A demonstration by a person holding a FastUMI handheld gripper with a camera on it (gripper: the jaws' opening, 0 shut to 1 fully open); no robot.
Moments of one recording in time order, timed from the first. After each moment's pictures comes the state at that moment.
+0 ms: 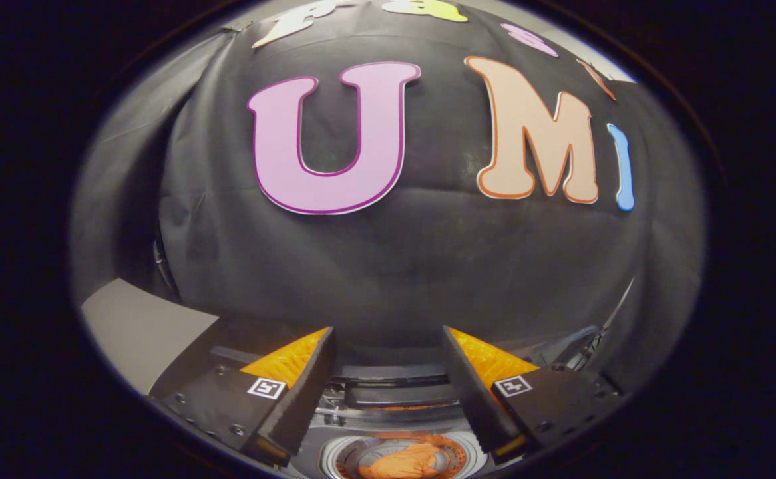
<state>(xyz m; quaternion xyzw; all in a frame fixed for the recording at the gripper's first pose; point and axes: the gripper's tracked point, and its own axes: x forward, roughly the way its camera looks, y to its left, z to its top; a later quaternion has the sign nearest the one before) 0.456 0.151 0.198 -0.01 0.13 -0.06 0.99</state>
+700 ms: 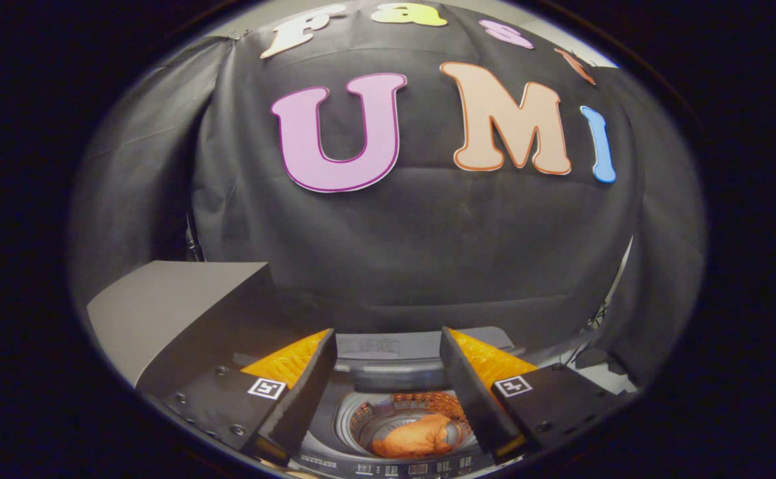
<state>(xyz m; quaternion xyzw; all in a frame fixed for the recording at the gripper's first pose) 0.339 0.153 0.175 0.01 0.14 -0.05 0.99</state>
